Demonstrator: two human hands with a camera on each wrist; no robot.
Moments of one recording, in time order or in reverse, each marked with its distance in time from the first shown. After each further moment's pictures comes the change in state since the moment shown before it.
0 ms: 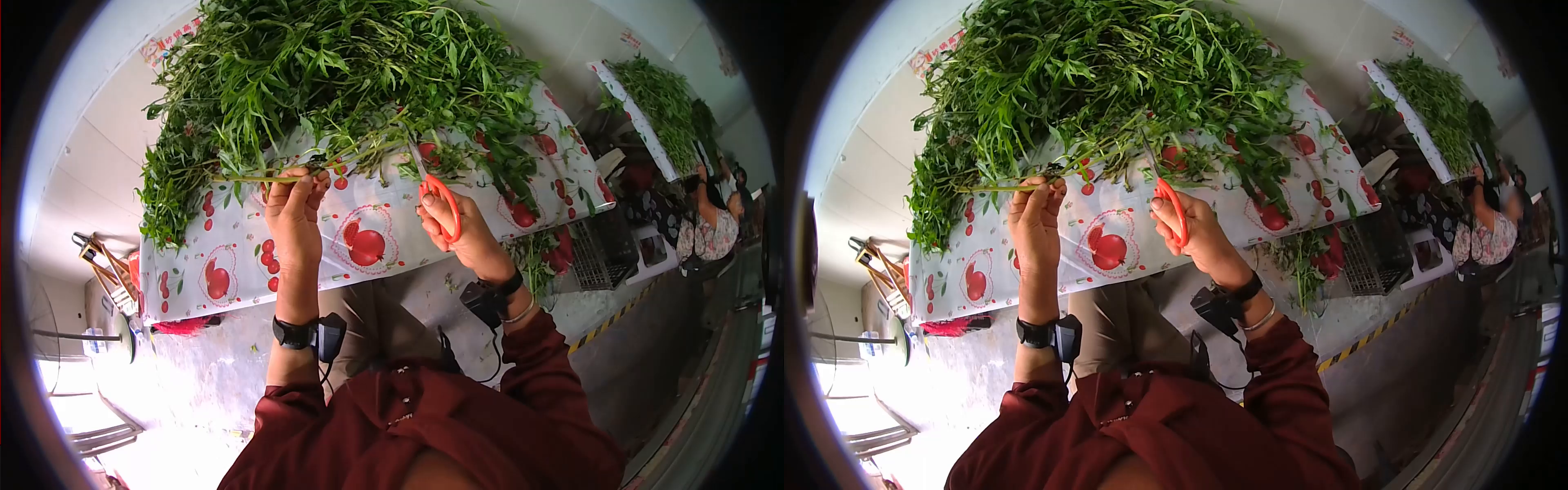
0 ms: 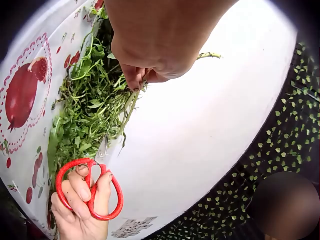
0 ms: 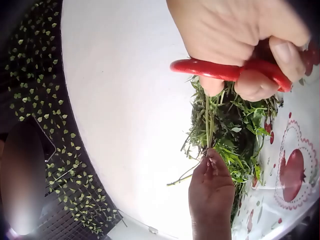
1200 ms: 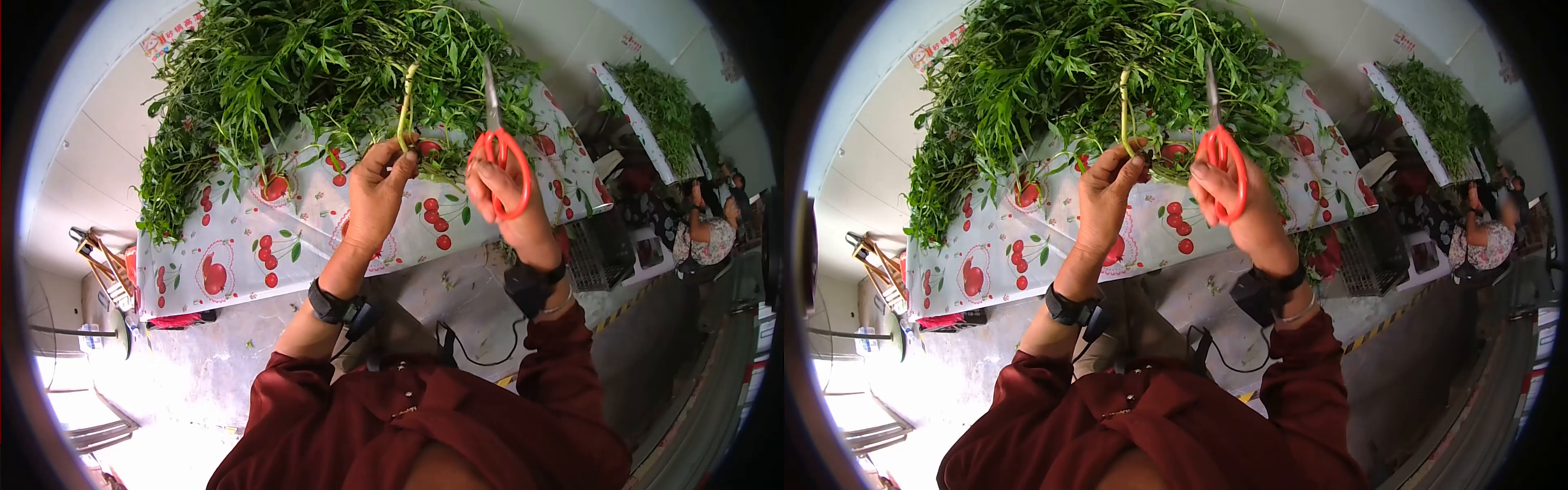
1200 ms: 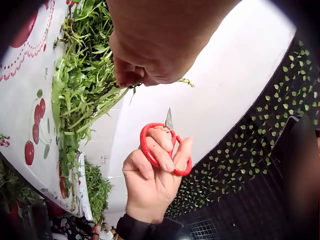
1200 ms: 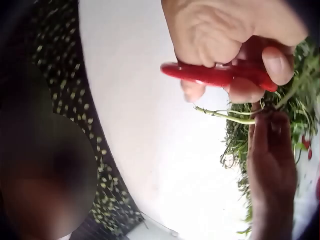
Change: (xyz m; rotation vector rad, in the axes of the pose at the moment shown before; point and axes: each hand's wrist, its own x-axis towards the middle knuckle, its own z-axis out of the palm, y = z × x) left_hand -0.005 -0.044 0.082 0.414 -0.311 0.000; right_hand -0.013 -0.068 -0.024 -0.236 -0.012 -0.291
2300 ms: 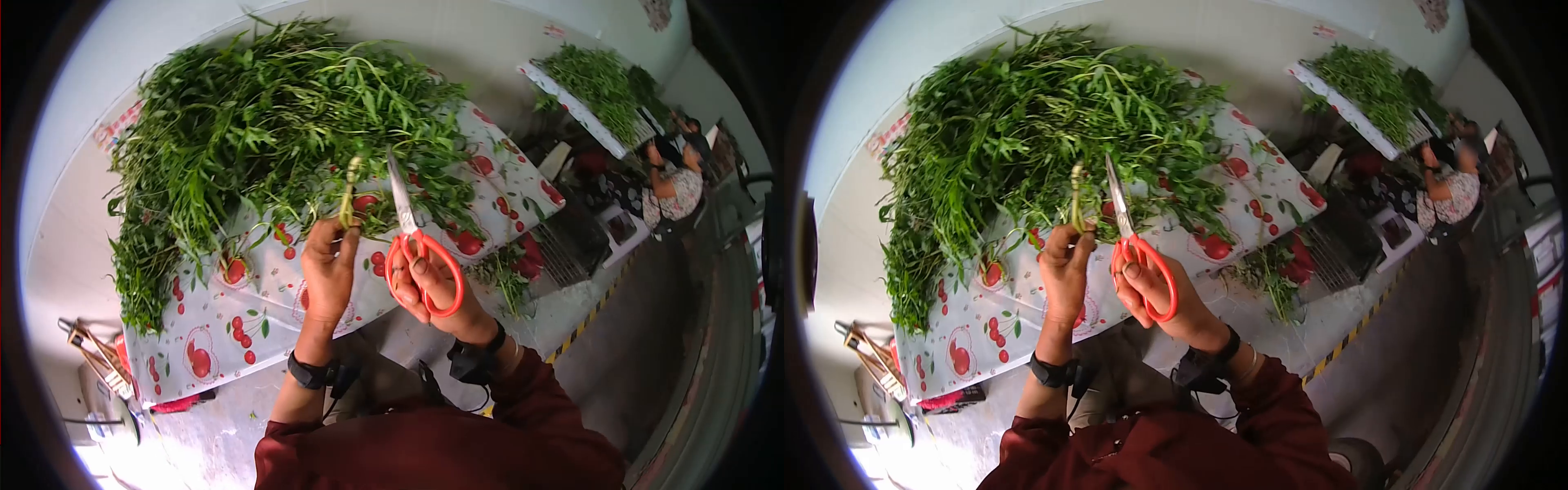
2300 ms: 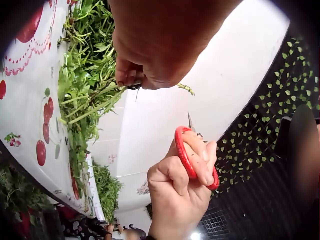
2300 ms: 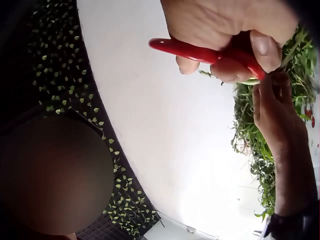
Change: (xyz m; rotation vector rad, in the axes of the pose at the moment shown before) left_hand -0.004 -0.011 0.009 0.306 0.022 0.174; right_hand -0.047 0.016 0.032 0.478 0.037 0.088
